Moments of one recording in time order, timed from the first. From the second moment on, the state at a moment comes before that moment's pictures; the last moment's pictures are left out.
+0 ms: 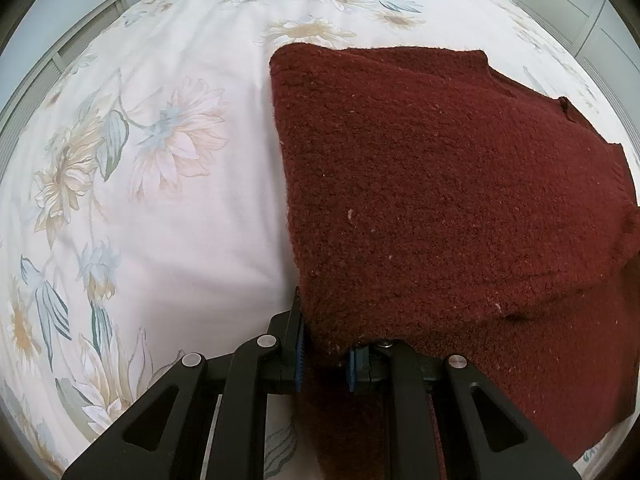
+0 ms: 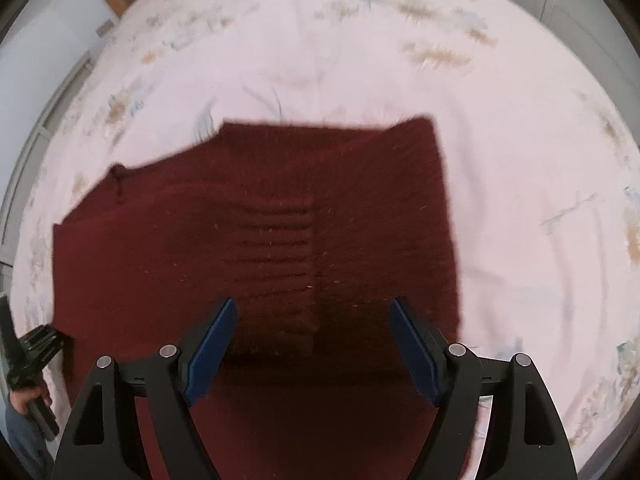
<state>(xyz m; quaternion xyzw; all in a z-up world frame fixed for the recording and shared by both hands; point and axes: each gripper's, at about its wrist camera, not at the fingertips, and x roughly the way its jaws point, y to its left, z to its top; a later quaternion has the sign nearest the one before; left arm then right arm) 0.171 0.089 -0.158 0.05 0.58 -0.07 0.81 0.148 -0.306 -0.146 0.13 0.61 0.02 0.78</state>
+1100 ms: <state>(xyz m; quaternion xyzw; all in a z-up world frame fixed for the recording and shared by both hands) 0.132 0.057 -0.131 0.07 0.56 -0.03 0.82 0.104 -0.294 -0.122 0.04 0.54 0.03 0.84</state>
